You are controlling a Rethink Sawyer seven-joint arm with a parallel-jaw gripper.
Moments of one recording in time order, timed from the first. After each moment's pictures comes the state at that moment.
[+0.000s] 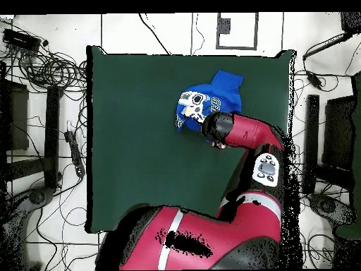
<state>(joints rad) -0.16 -0.20 -0.29 1.20 0.03 0.72 3.29</state>
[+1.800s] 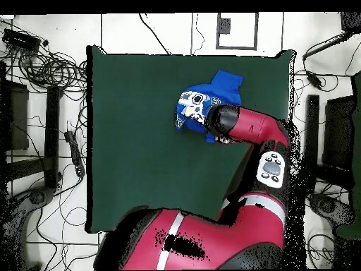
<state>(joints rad) -0.16 -0.22 -0.31 1.16 0.04 0.76 3.29</state>
